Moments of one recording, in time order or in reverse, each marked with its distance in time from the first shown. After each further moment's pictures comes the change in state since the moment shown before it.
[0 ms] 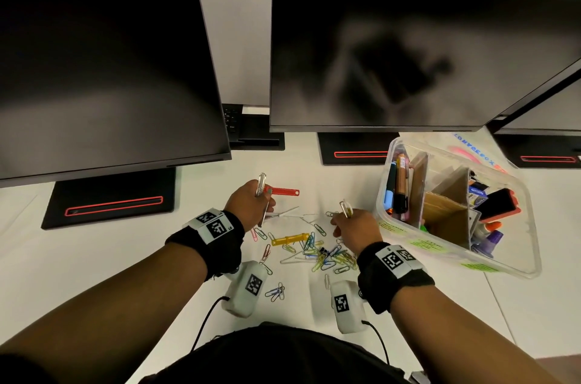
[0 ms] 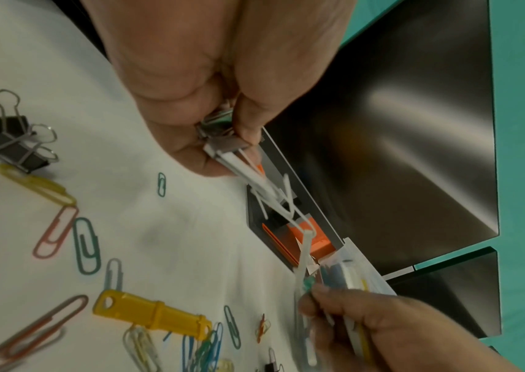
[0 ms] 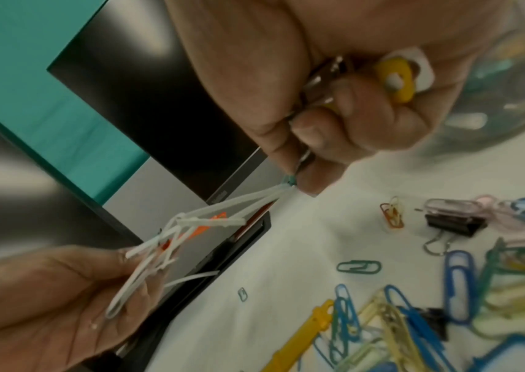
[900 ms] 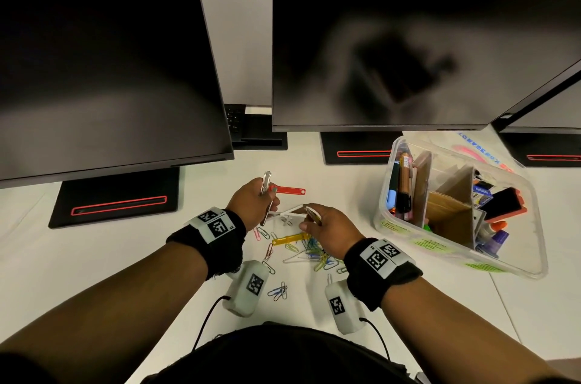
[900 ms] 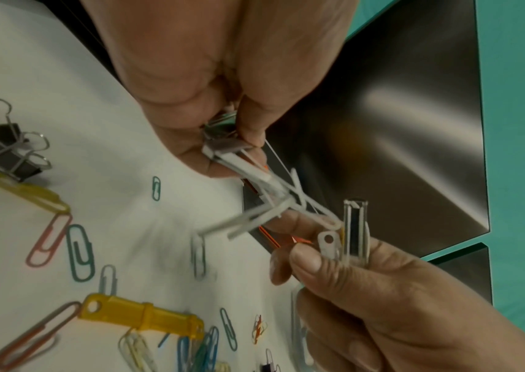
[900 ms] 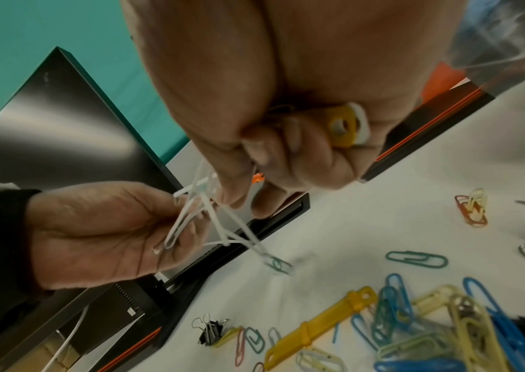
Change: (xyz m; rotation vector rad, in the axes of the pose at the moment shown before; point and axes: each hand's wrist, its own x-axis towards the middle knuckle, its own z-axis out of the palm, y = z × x) left_hand -0.002 0.002 -0.001 -0.010 -0.028 0.026; right_hand -0.019 -0.021 0.020 -0.152 -0.359 -0.397
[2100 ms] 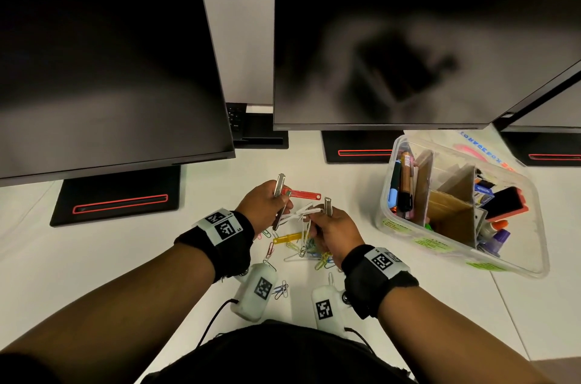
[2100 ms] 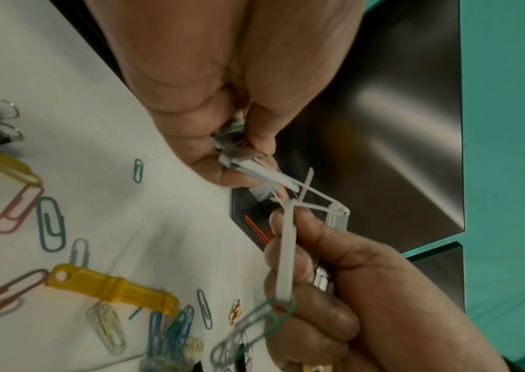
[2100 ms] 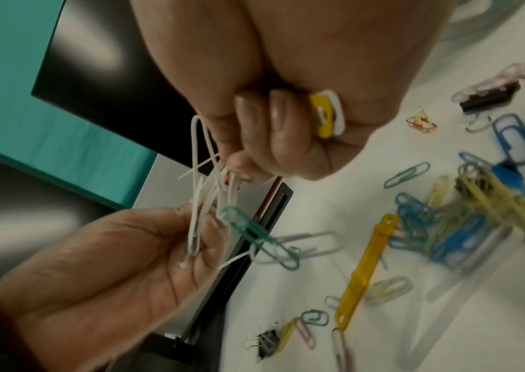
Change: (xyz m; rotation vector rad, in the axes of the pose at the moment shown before) left_hand -0.007 0.005 0.011 -0.060 -0.121 -0.013; right_hand -0.006 -0.002 0.012 0.615 0.192 0.230
